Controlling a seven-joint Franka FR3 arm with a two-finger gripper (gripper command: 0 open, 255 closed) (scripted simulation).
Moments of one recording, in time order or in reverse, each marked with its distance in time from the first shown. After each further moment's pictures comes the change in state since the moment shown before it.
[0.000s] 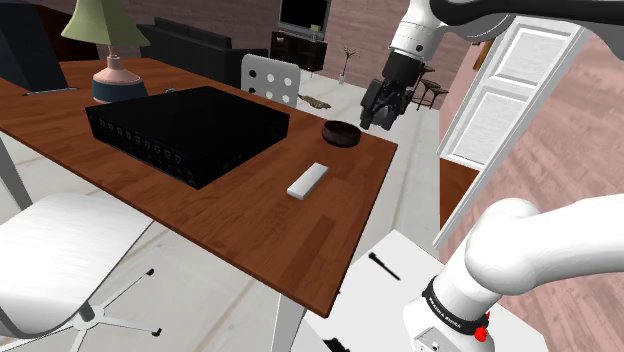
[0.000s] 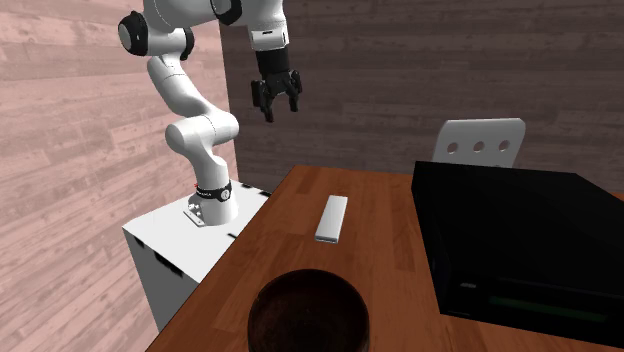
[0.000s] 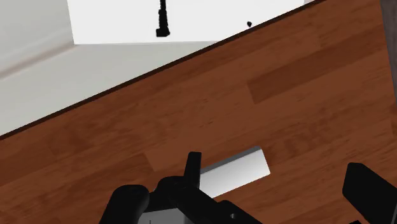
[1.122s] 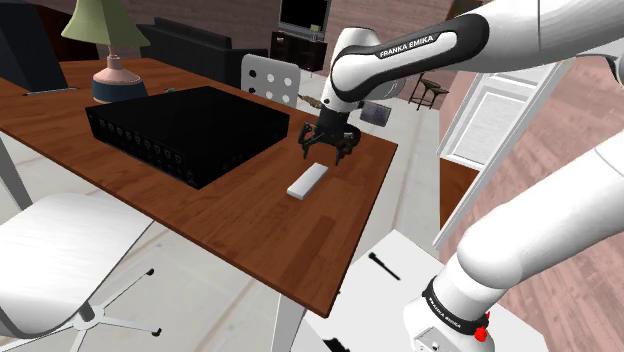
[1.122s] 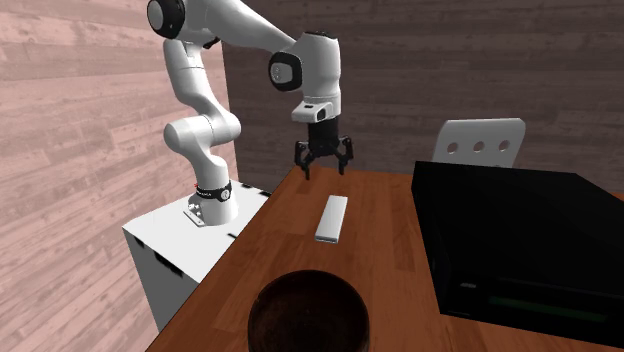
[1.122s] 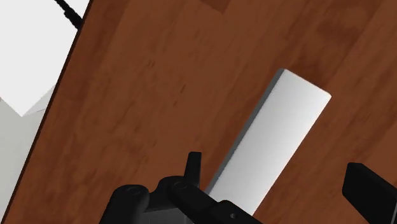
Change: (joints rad) arm -0.152 0.448 0.243 -0.028 0.009 0.472 0.704
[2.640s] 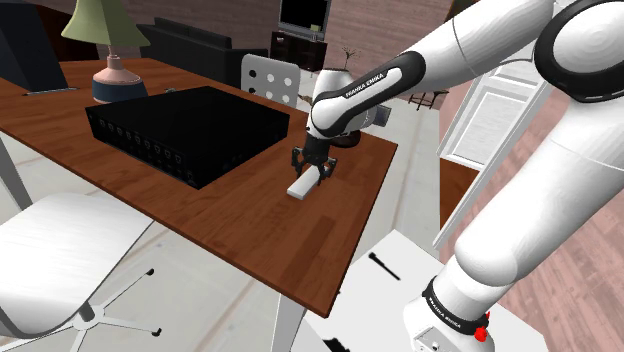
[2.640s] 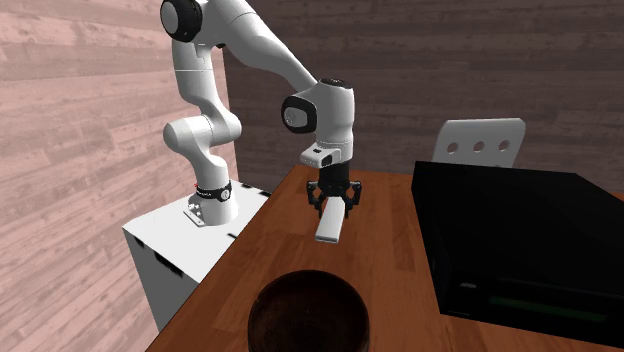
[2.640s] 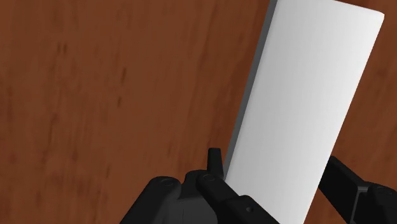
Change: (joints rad) arm -0.053 0.272 0.035 0.023 -0.087 0.229 0.284
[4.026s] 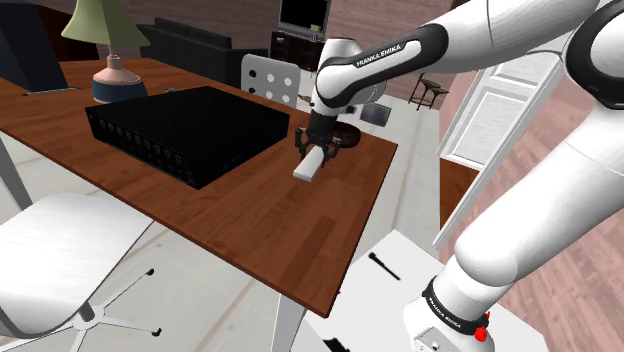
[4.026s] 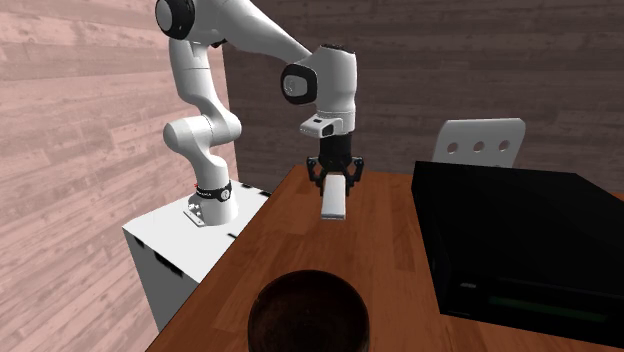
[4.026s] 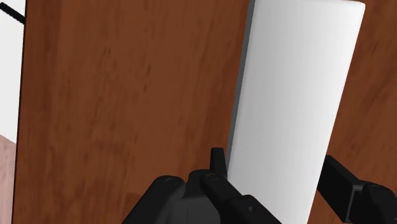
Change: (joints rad) arm 0.001 -0.104 -0.005 0.080 0.023 -0.182 -0.015
